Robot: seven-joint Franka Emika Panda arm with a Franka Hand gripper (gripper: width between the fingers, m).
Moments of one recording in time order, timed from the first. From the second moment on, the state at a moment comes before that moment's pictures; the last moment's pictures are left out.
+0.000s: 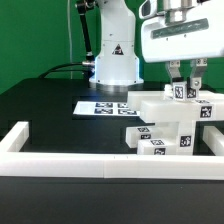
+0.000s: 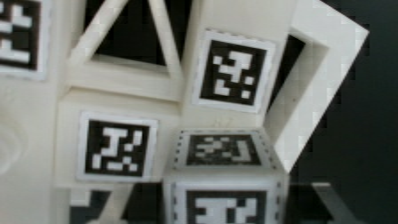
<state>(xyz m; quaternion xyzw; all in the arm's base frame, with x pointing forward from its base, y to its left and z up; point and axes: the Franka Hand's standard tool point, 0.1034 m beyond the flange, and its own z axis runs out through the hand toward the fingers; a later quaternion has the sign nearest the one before) 0.584 0.078 0.121 -0.82 0.57 -0.05 0.09</state>
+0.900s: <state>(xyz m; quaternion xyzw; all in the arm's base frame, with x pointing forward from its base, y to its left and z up) 0.586 0.079 0.121 -0.57 0.82 -0.01 0.12</state>
